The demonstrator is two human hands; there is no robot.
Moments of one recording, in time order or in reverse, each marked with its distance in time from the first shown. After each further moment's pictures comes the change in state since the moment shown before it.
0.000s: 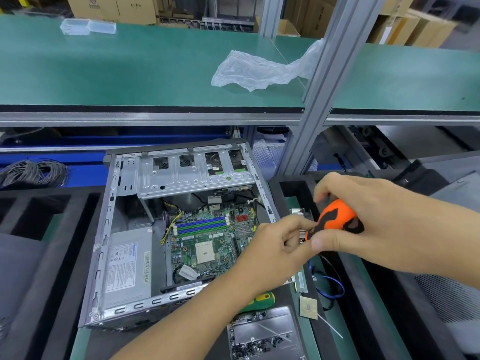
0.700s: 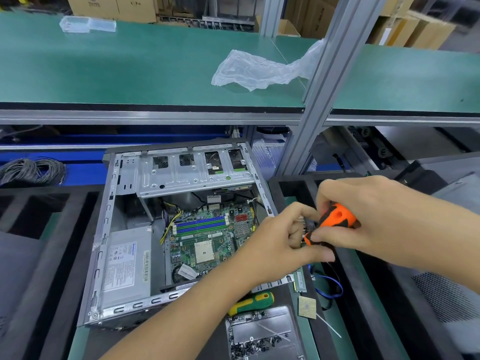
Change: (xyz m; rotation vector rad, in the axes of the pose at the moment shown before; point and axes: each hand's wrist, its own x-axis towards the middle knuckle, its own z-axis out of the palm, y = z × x) left_hand 0.010 0.010 -0.009 0.017 -0.121 -0.038; right_hand 0.006 -0.004 0.000 -0.123 0.025 -0.028
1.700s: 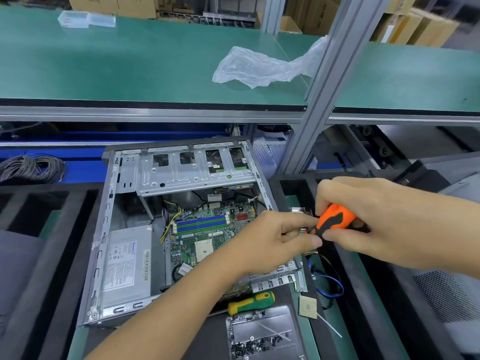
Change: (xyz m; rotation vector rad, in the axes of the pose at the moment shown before) left_hand 0.003 0.001 -0.021 0.032 -0.132 0.008; right_hand -0.002 0.003 -0.008 0.100 -0.123 -0.084
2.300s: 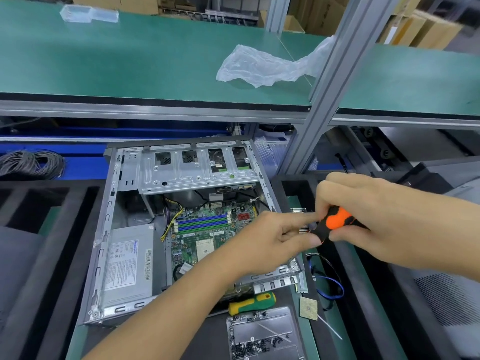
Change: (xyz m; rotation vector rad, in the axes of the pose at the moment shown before) left_hand -0.002 -0.002 -0.005 0.031 0.005 0.020; right_hand 0.010 -0.005 0.000 -0.124 -0.010 -0.052
